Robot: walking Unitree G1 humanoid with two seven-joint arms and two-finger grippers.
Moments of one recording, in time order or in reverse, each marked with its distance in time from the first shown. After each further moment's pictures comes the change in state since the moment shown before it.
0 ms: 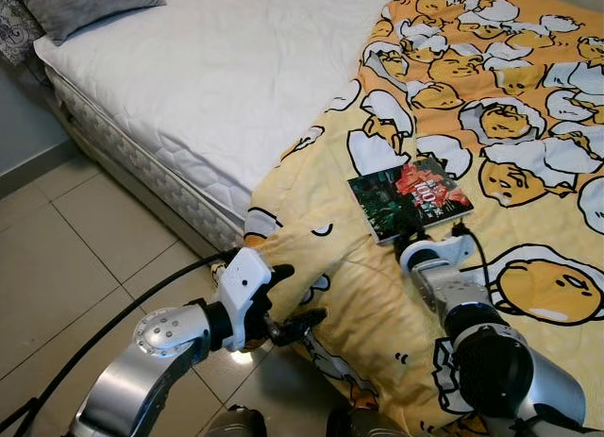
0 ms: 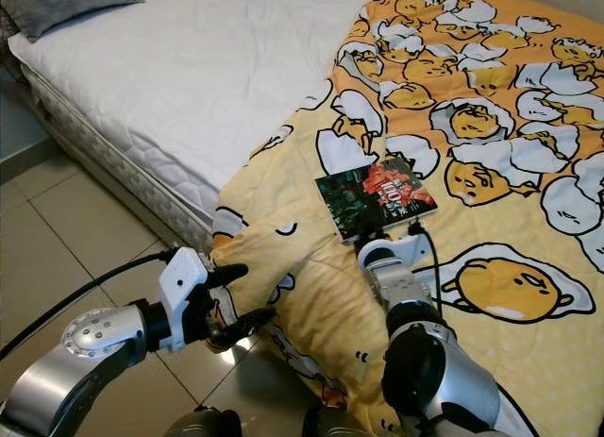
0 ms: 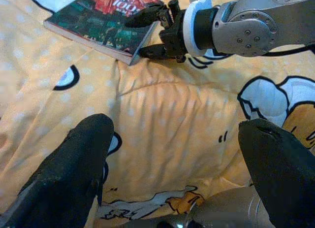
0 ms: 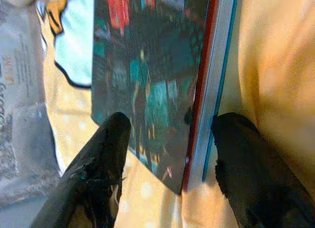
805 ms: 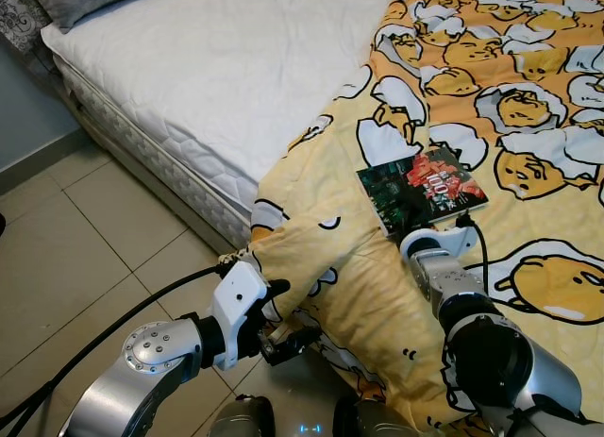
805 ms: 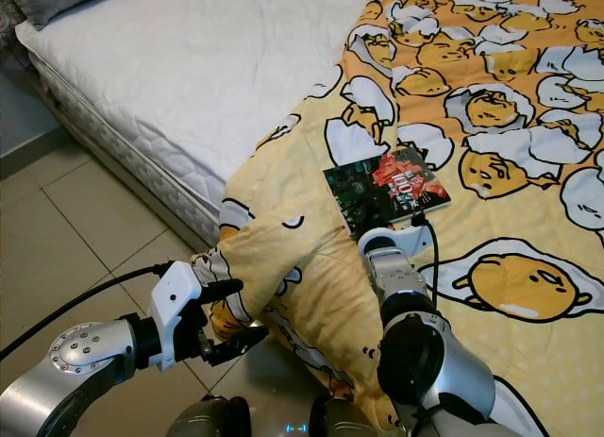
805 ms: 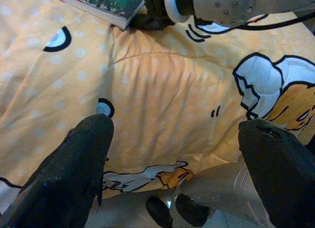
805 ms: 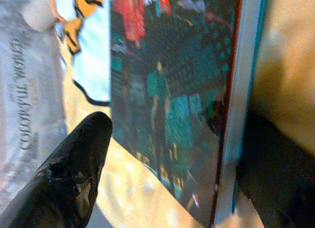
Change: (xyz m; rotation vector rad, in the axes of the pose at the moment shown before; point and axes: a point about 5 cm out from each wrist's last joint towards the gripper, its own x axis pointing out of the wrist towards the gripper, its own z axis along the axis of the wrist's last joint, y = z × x) left arm -0.011 -0.010 -0.004 -0.018 0.038 -0.018; right arm 0.004 0.023 0.009 0.101 -0.105 0.107
